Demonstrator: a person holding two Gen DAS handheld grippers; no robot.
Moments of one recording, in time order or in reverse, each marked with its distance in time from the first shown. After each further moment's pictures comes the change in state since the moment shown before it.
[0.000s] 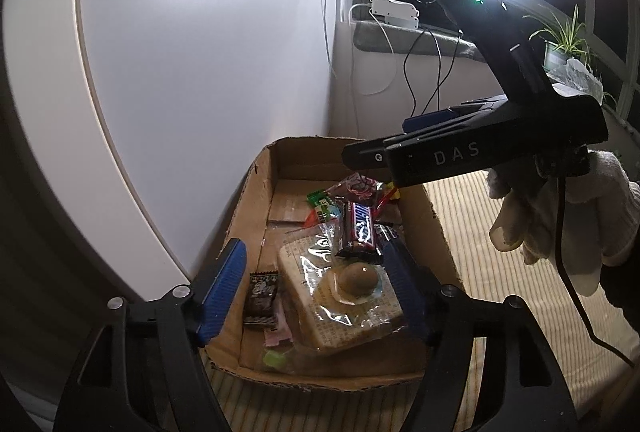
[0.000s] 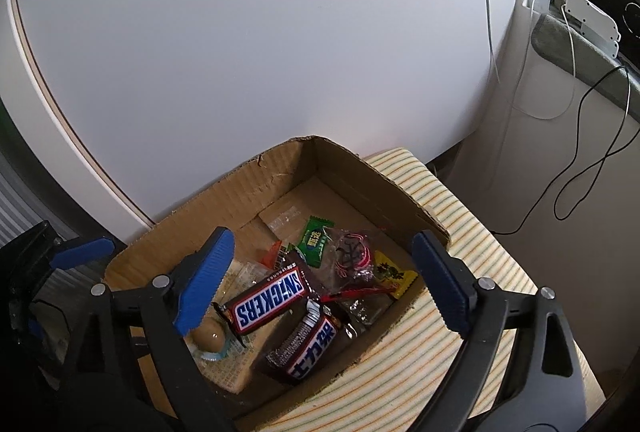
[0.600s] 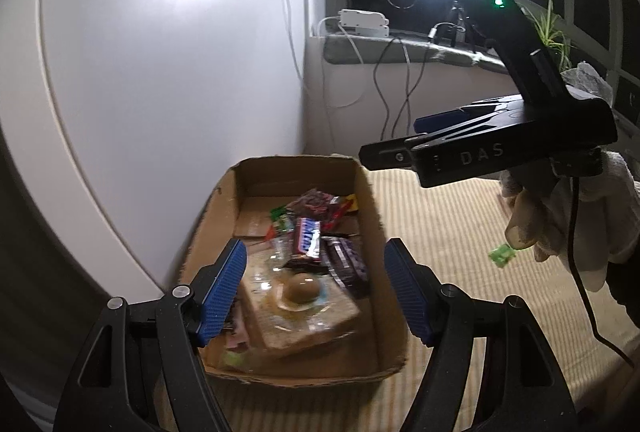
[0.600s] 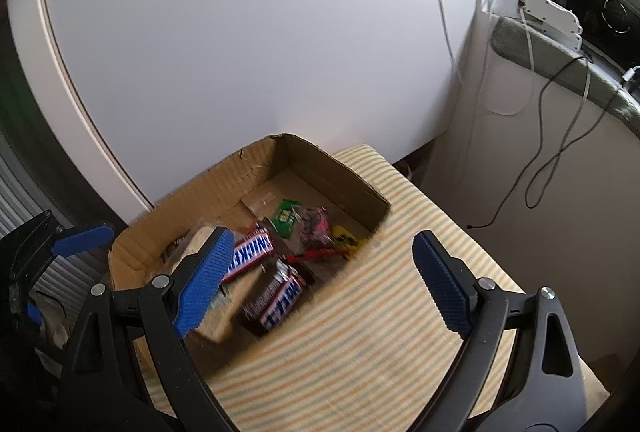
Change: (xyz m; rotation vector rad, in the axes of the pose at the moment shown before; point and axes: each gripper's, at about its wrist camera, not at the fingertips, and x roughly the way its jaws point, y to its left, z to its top) left arm -0.022 -0.045 0.006 0.059 -0.041 -0.036; right arm -0.058 -0.027 -0.028 0.026 -0.050 -0.039
